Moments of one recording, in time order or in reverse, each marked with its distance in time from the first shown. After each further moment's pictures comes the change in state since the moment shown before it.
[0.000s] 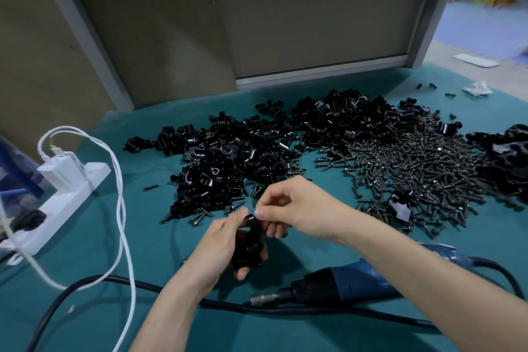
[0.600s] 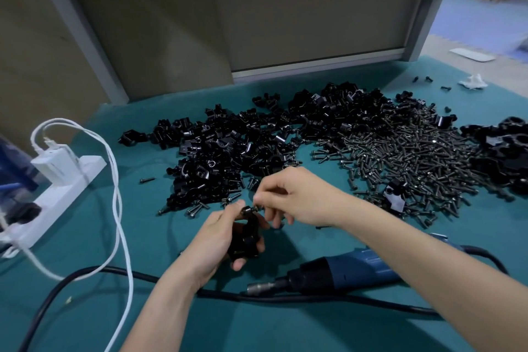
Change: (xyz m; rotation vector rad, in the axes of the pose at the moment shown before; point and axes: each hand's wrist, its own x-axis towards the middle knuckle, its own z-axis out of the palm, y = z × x) left_hand 0.002 -0.002 0.000 0.005 0.004 -0.030; right_hand -0.001 -0.008 -0.006 -0.336 -0.030 -0.027
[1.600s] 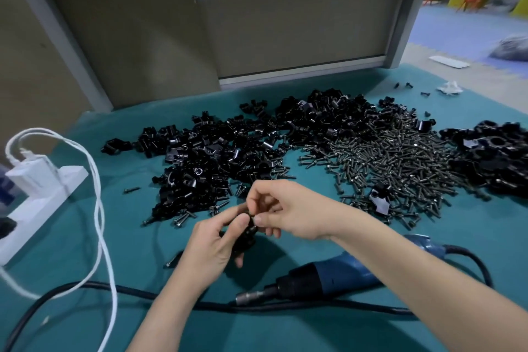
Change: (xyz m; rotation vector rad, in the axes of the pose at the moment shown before) left_hand 0.005 -0.010 0.005 0.330 0.130 0.376; right_hand -0.009 0.009 0.003 0.158 -0.018 -0.004
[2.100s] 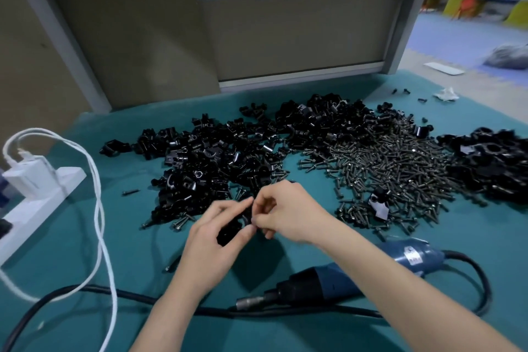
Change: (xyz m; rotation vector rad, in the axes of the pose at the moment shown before) left_hand 0.000 -0.001 -0.001 0.297 0.142 0.219; right_hand 0.012 0.003 0.011 -0.162 0.216 0.171
